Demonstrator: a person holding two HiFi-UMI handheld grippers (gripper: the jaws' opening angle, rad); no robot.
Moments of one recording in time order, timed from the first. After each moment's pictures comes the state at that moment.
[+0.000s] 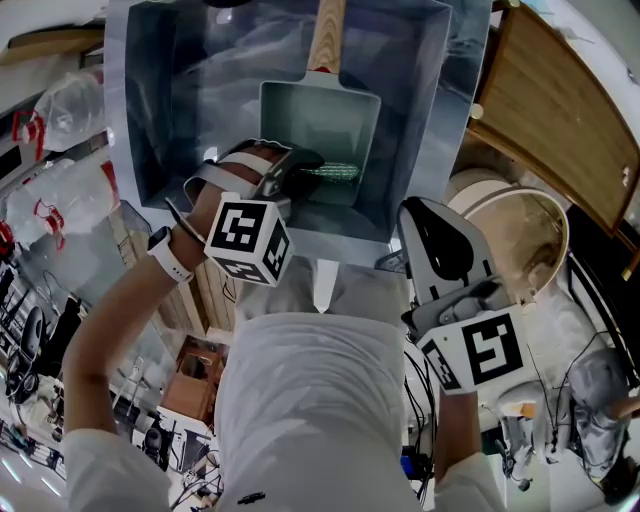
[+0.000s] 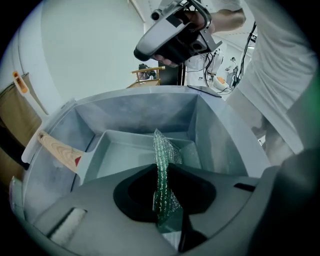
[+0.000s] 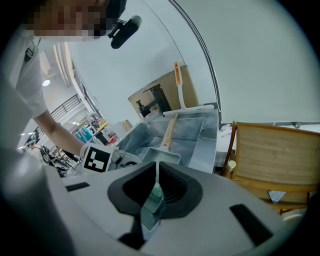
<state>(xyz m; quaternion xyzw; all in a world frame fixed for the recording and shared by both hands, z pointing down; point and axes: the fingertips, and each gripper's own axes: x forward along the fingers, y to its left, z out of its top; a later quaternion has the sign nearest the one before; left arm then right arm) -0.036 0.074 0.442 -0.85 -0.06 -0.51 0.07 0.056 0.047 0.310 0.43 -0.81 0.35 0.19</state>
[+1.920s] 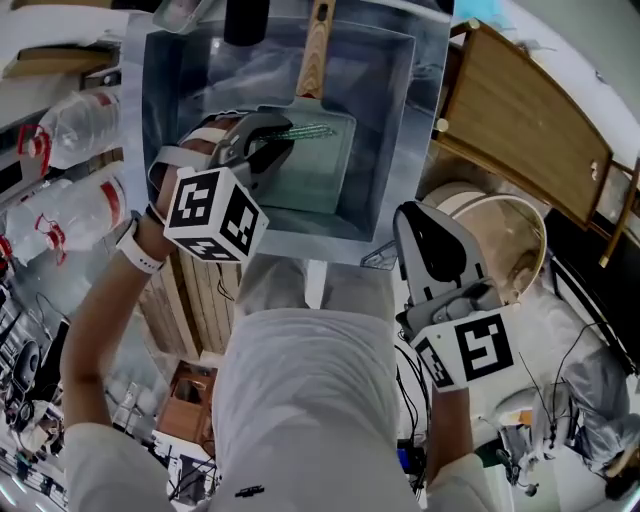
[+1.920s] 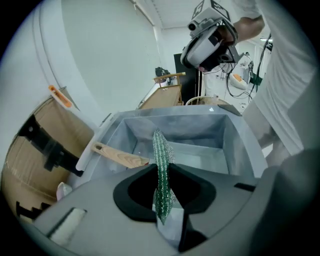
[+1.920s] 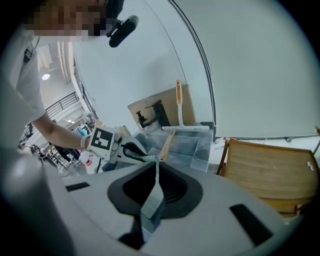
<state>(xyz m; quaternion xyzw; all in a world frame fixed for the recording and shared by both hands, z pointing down) -0.048 -0.019 0.363 -0.86 0.04 -0.50 0.10 0.070 0.038 0.254 0.46 -0.81 0.31 0.19</state>
